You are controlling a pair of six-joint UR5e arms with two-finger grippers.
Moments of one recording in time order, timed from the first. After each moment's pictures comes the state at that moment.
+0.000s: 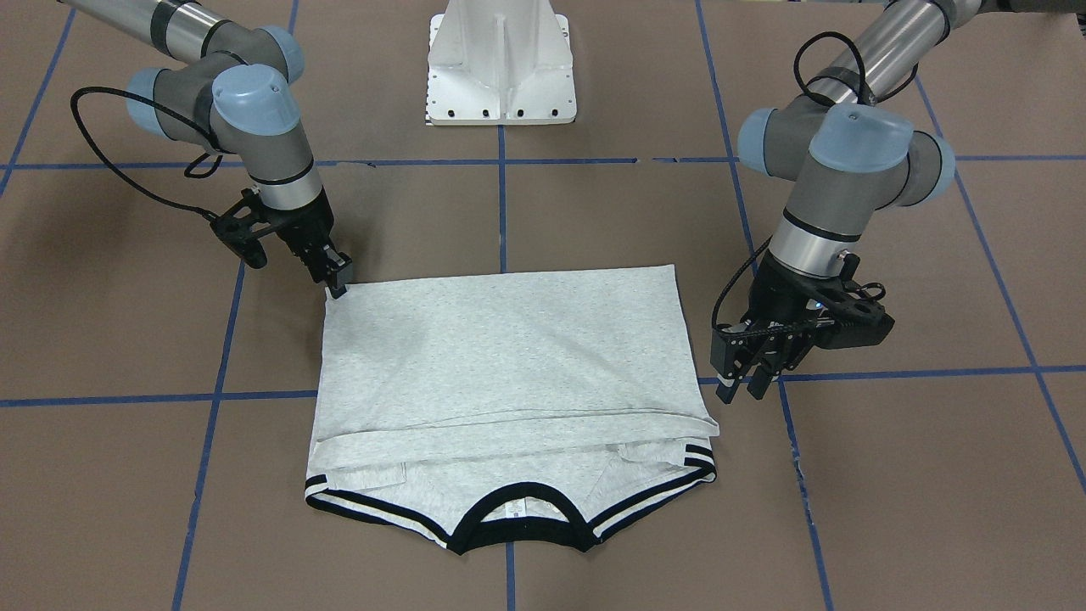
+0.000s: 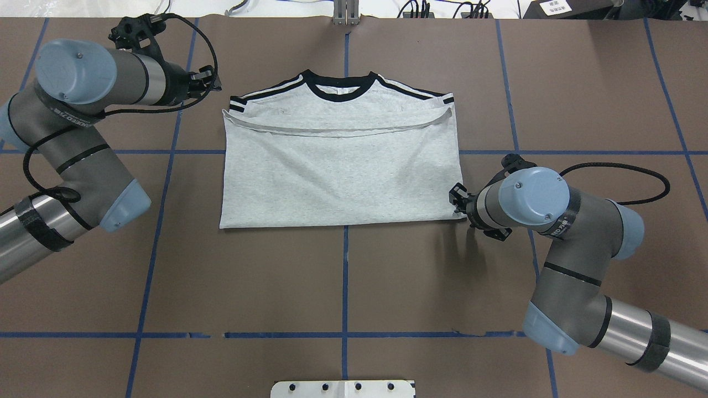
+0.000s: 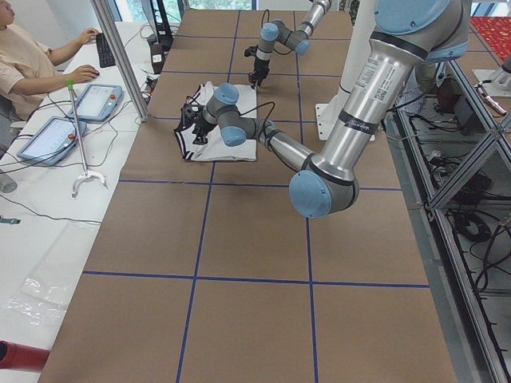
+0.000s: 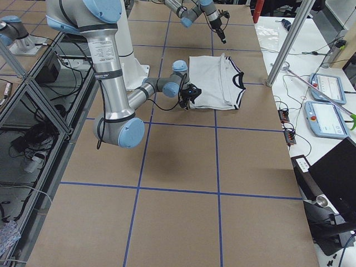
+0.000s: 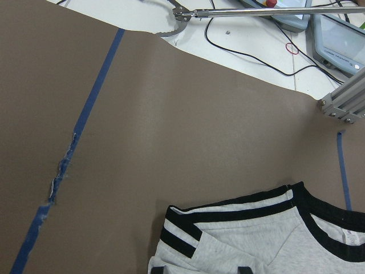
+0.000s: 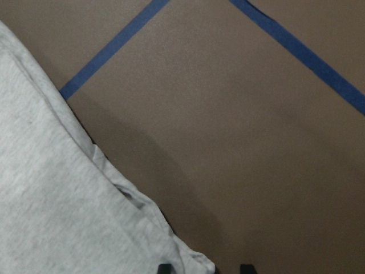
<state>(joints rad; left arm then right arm) -0.84 -2.05 -1.55 -2.22 -1.74 -1.35 0.52 -1.28 1.78 -1.28 1.71 1.97</state>
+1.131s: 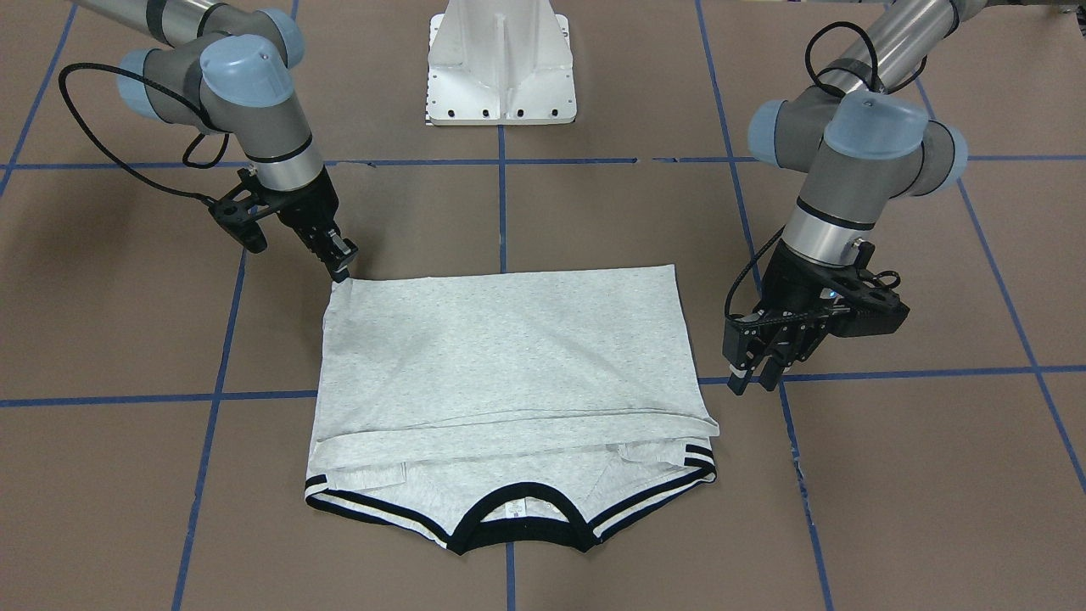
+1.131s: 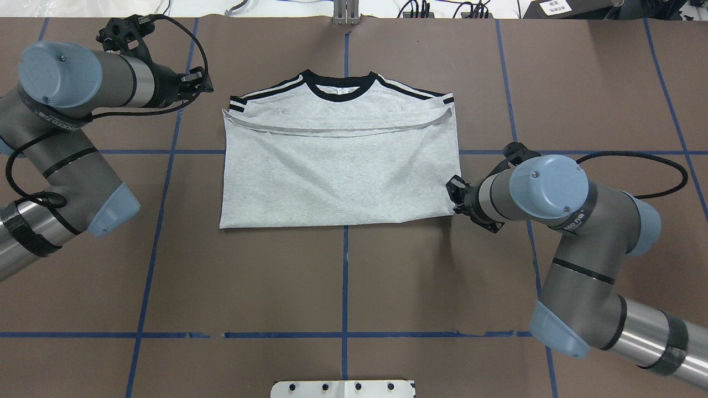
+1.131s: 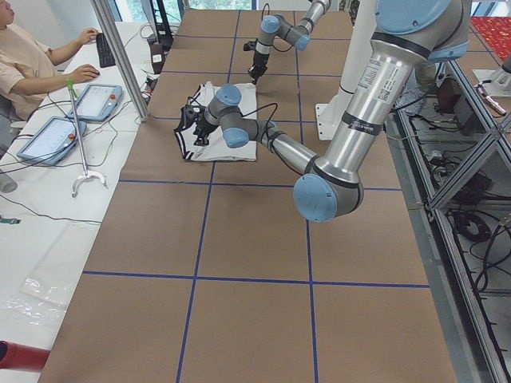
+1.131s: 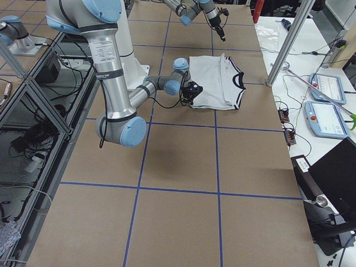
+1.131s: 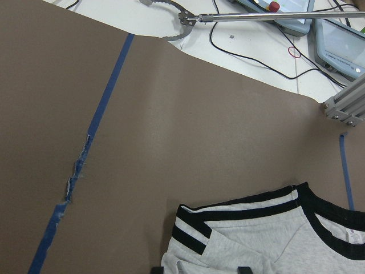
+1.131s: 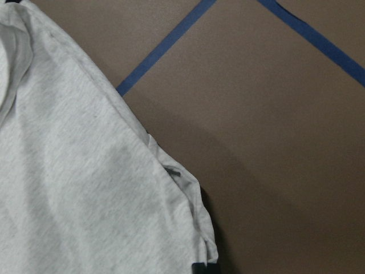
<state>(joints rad) -0.85 -2.01 -1.59 -2.22 -1.74 -1.35 0.54 -1.30 1.91 -1.29 1.74 2.01</state>
